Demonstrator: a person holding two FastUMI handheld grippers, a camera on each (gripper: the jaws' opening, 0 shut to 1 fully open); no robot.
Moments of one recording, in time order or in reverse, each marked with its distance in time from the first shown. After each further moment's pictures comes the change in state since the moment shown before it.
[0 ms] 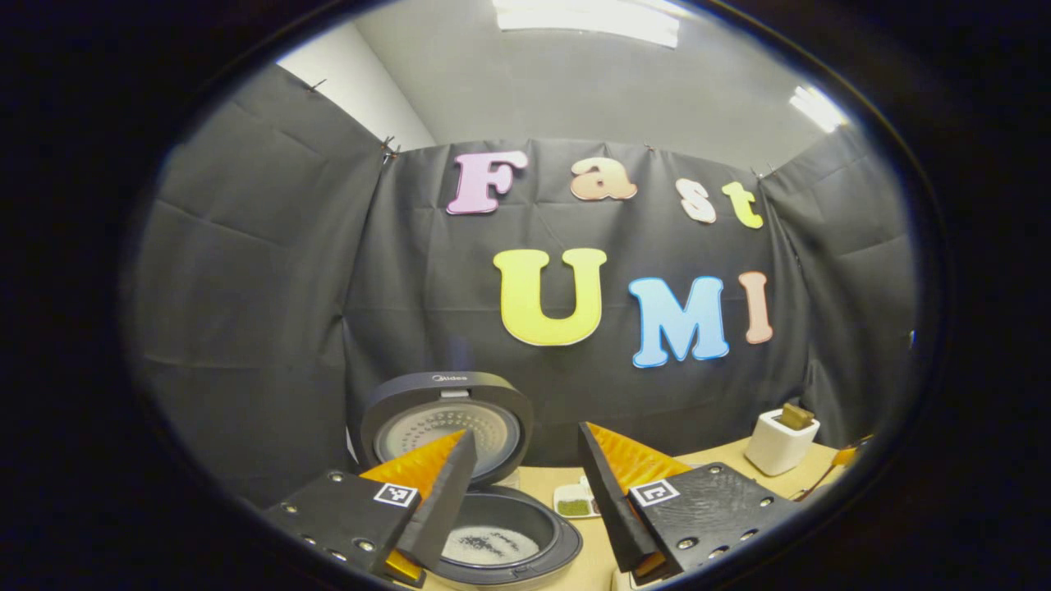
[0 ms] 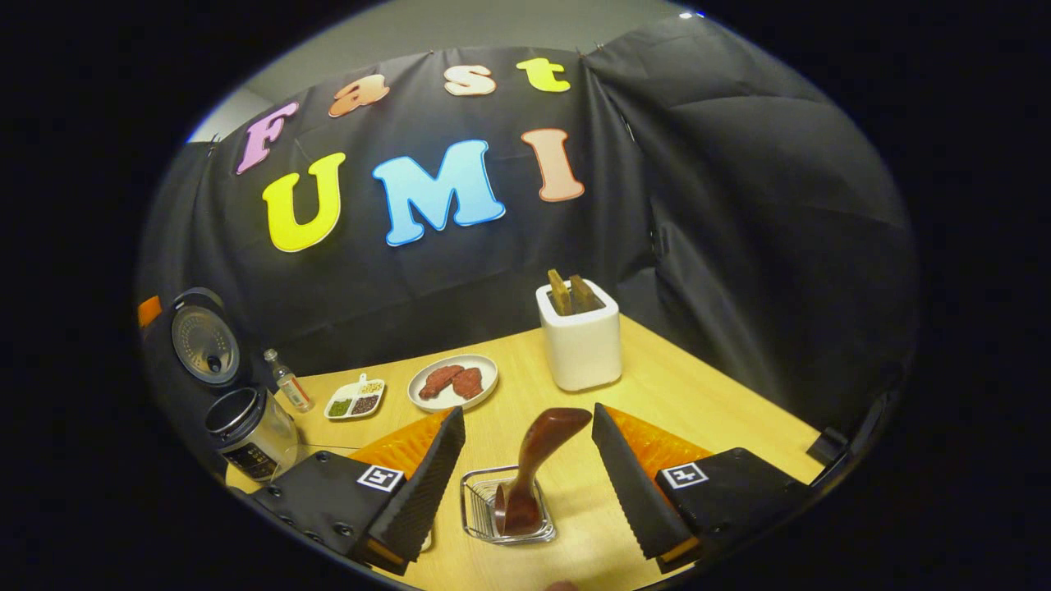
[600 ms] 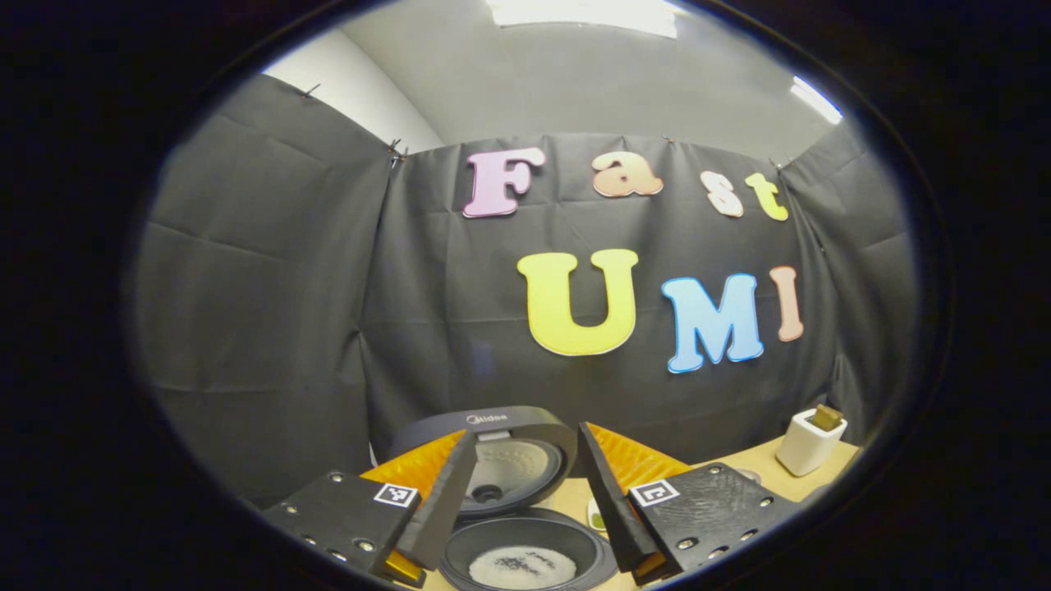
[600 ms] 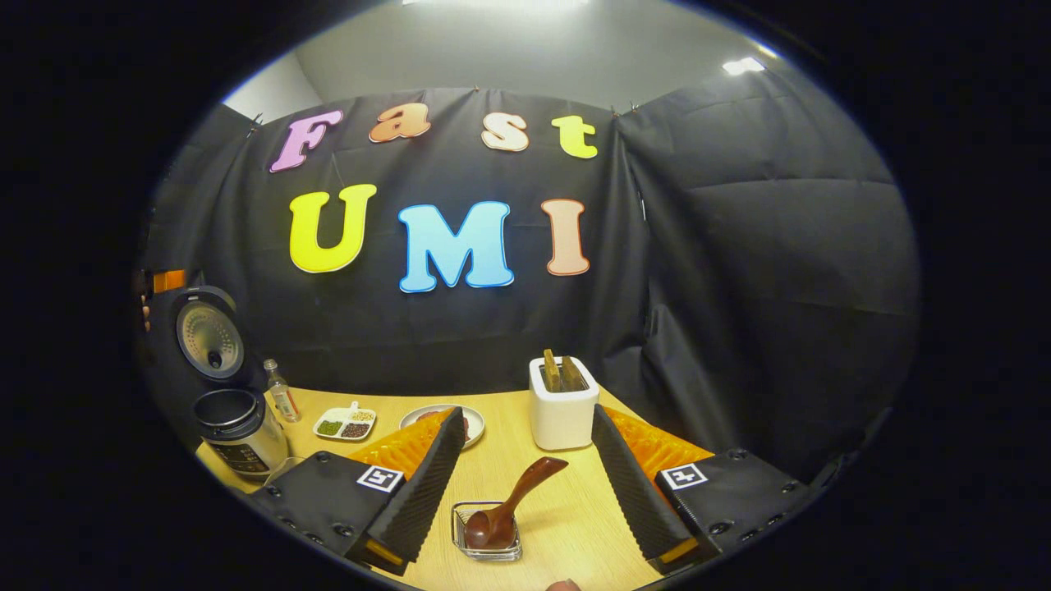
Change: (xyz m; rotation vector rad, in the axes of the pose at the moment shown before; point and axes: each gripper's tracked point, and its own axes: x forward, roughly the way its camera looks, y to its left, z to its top) left arm 0.066 0.050 0.028 0.043 0.016 0.076; right arm -0.046 0.010 0.067 -0.129 -0.177 -0.034
